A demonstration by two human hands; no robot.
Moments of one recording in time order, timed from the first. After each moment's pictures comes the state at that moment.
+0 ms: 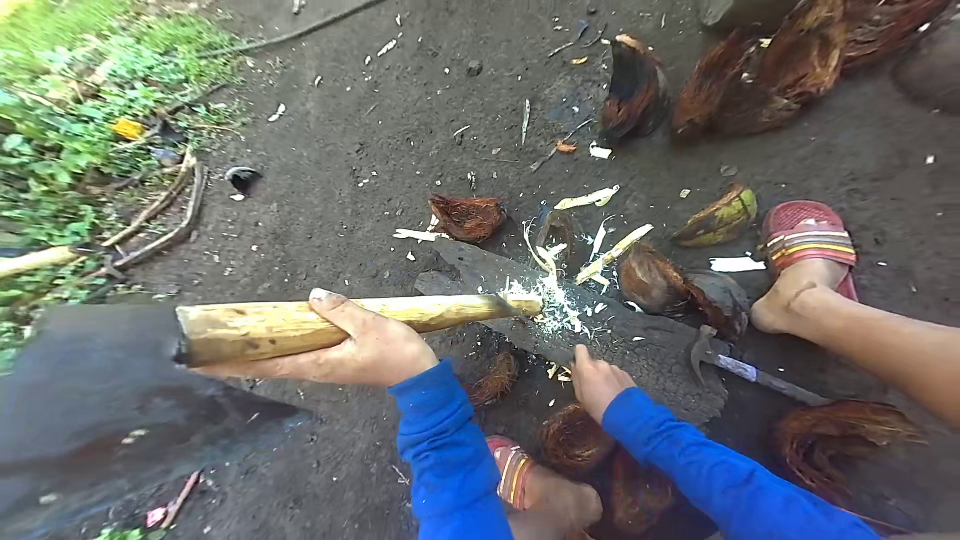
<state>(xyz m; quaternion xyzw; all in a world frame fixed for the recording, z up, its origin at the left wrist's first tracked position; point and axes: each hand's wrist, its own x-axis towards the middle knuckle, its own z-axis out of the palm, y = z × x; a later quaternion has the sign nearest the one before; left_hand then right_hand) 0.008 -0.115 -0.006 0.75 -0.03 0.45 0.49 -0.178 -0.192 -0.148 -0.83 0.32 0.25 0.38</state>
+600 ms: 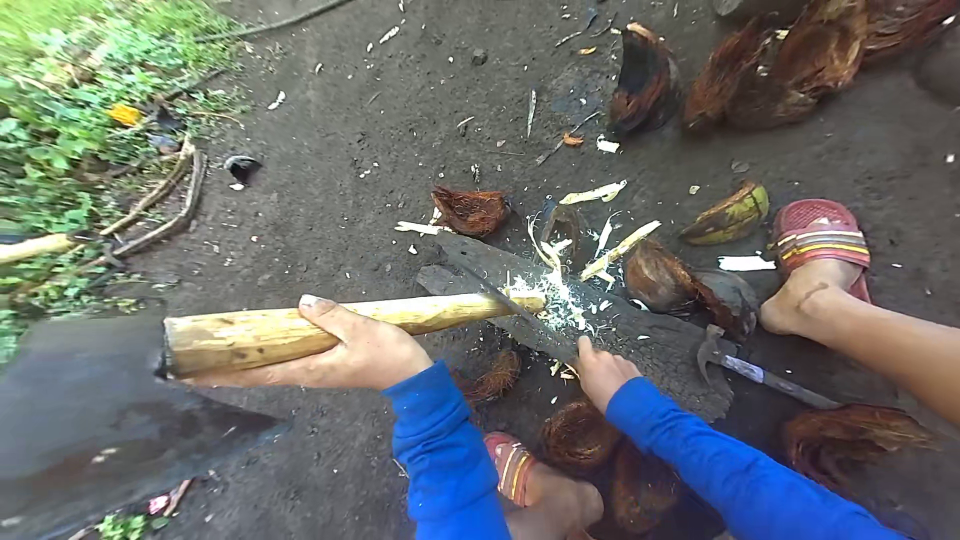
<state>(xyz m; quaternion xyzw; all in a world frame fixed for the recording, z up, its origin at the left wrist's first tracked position) 0.015 -0.105 -0.008 0.75 0.00 0.46 0.48 -0.170 -0.201 -0.154 -0.83 0.33 0.27 0.35</state>
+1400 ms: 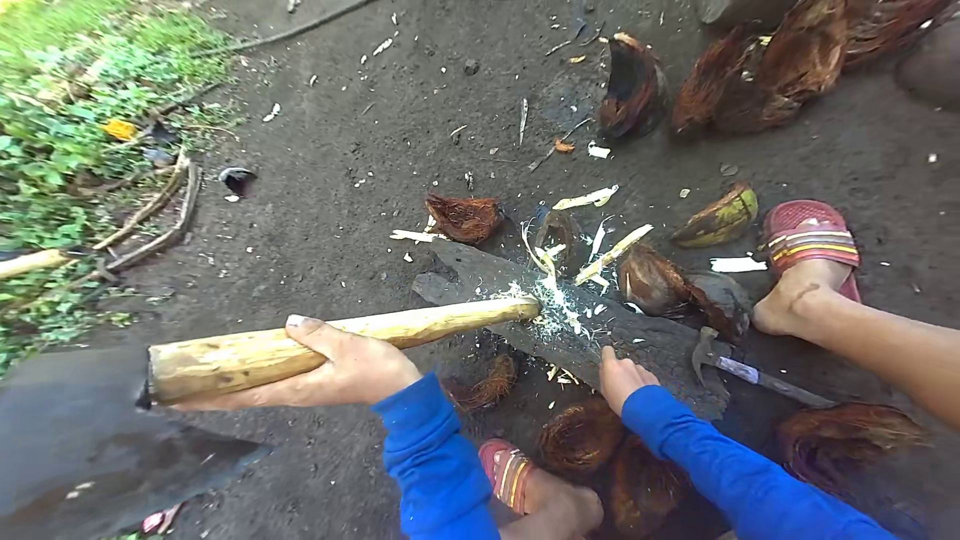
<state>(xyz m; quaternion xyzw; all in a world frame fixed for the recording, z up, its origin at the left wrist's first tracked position) 0.021 -0.095 -0.012 0.75 0.00 0.46 0.47 -0.191 -0.217 -0.189 -0.78 0.40 0.34 0.35</state>
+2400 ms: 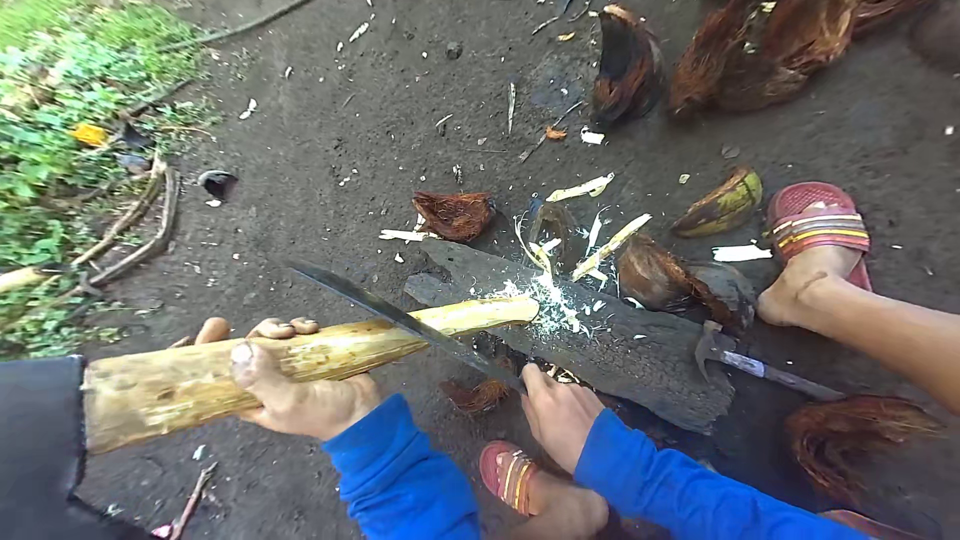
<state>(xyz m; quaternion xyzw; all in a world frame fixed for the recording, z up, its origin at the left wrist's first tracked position) 0.052 -0.063 -0.019 0.57 -0.23 0.20 0.76 -0.166 -0.161 -0.097 -0.88 0.23 0.08 0.42</state>
